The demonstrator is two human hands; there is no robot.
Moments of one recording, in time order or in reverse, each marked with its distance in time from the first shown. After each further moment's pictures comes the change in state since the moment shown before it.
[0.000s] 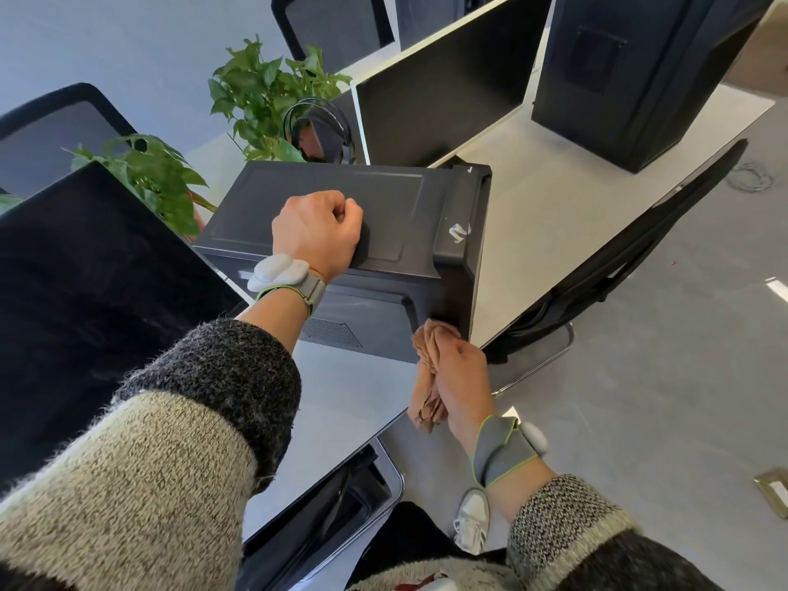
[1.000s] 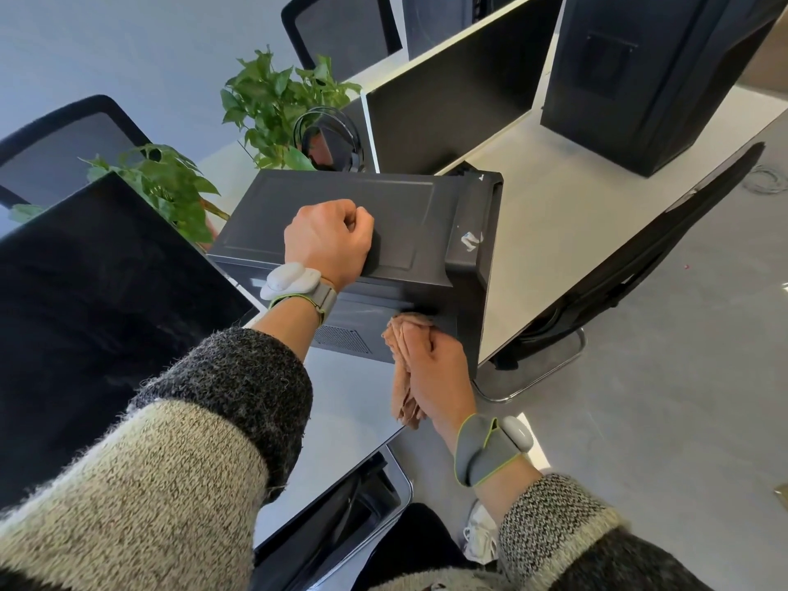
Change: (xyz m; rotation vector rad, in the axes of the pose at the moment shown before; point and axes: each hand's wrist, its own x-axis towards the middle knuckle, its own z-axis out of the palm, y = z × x) left_hand 0.000 -0.002 0.001 -0.010 -0.002 0.018; right_hand 0.008 0.007 0.034 -0.271 -0.089 -0.210
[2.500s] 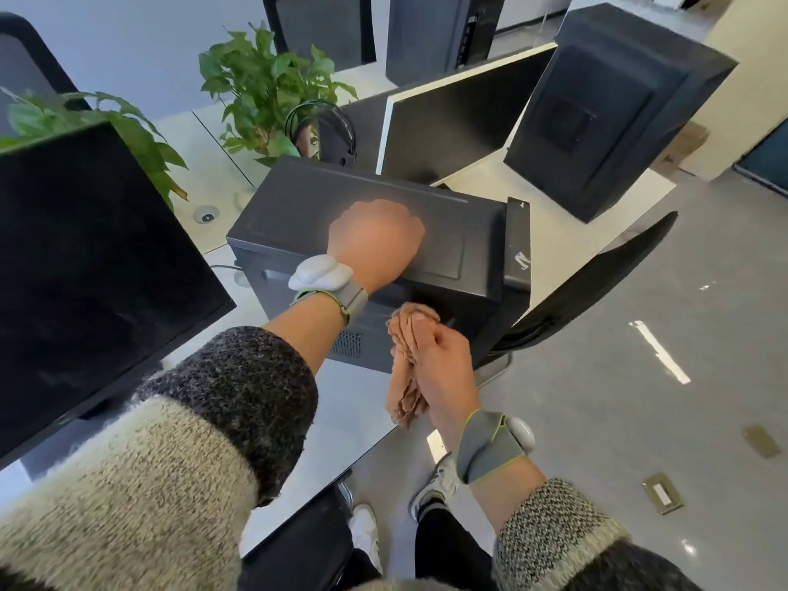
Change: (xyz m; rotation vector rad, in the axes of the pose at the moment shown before) left_hand 0.006 -0.020 -0.007 -0.259 -0.133 0.081; right_hand -0.004 -0.031 0.048 -0.033 0.183 0.077
